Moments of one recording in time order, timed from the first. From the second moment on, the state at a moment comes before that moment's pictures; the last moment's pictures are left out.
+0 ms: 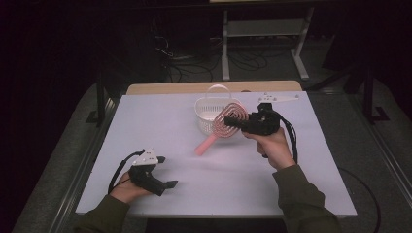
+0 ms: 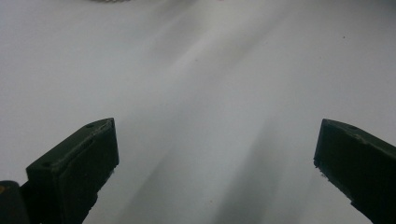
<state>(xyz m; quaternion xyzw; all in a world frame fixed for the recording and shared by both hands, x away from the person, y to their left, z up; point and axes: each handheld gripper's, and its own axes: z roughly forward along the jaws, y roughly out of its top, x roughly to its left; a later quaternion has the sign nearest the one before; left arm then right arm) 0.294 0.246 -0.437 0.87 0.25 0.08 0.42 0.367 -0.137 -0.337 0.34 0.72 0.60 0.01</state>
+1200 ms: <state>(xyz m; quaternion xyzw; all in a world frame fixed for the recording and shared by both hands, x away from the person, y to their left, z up) 0.293 0.245 -0.438 0.87 0.26 0.09 0.41 0.389 -0.168 -0.290 0.36 0.69 0.63 0.04</state>
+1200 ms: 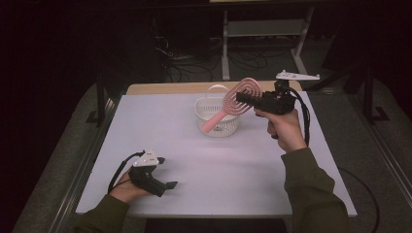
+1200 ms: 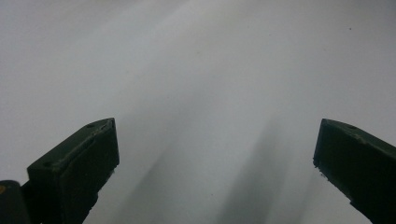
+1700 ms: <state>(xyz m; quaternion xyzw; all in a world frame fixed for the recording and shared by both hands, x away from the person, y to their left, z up) 0.293 0.245 -0.439 0.88 0.26 0.08 0.40 0.407 -0.184 -0.282 0.39 0.67 0.64 0.06</state>
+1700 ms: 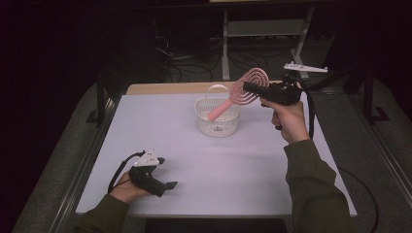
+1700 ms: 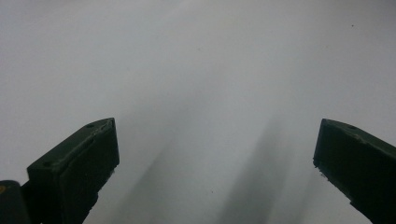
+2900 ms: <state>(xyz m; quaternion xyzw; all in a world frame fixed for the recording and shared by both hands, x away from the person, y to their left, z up) 0.292 0.244 -0.440 0.88 0.25 0.08 0.39 0.447 -0.166 -0.322 0.45 0.63 0.62 0.07</state>
